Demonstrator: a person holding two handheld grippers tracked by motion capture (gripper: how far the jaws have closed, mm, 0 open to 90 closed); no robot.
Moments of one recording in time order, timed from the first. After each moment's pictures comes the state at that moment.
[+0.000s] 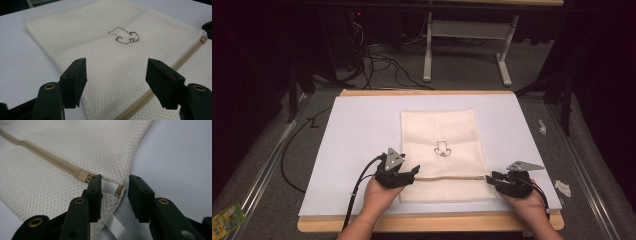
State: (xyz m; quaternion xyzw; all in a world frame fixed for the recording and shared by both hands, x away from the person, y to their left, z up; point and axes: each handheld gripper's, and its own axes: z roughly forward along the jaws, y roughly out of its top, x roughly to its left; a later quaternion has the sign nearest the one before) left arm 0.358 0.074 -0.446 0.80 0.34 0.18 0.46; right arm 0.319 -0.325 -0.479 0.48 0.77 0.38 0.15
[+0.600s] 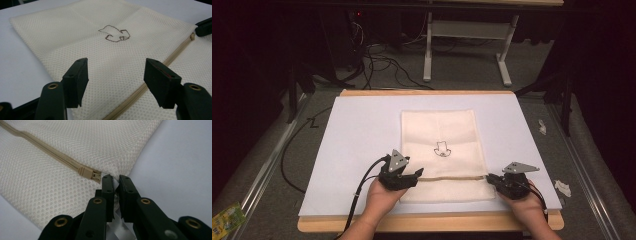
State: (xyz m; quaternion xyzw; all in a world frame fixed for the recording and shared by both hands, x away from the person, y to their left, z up) left arm 0.353 0.065 -0.446 0.81 0.33 0.16 0.46; right arm 0.315 -0.314 -0.473 0.46 0.79 0.36 0.17
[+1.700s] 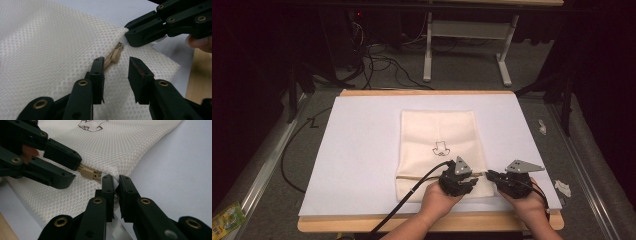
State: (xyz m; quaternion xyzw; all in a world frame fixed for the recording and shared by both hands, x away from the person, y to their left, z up) left arm 0.343 -0.096 -0.460 0.85 0.26 0.06 0.46; right arm 0.310 -0.312 -0.455 0.43 0.79 0.40 0.18
